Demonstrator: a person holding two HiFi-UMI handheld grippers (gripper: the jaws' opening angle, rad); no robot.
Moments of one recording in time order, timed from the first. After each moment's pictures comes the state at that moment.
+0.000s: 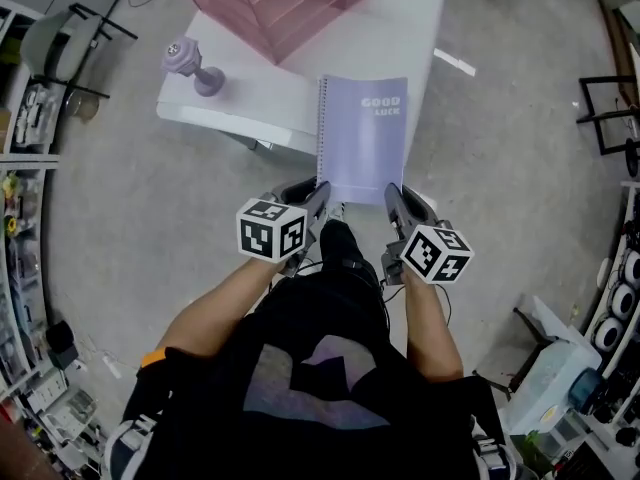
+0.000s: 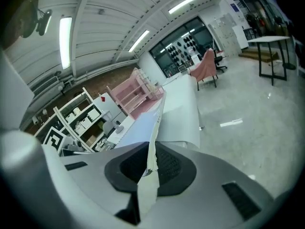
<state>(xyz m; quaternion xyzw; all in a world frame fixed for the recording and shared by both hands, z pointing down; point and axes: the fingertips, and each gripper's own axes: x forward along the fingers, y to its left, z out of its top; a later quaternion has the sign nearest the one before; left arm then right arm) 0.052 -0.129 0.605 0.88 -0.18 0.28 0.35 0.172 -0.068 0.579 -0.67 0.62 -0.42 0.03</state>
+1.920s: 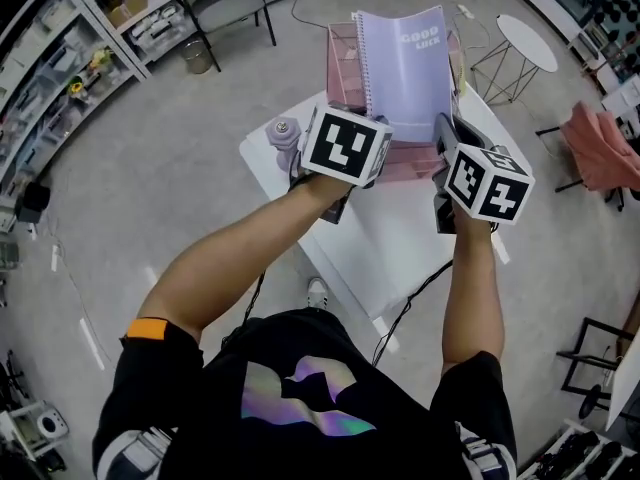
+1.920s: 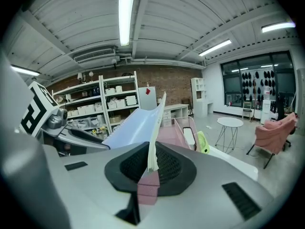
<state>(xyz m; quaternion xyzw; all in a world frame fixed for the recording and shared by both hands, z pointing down) 0.094 -0.454 0.335 0.81 -0.49 0.24 0.22 0.203 -0.472 0.301 -0.51 0.83 -0.15 -0.14</state>
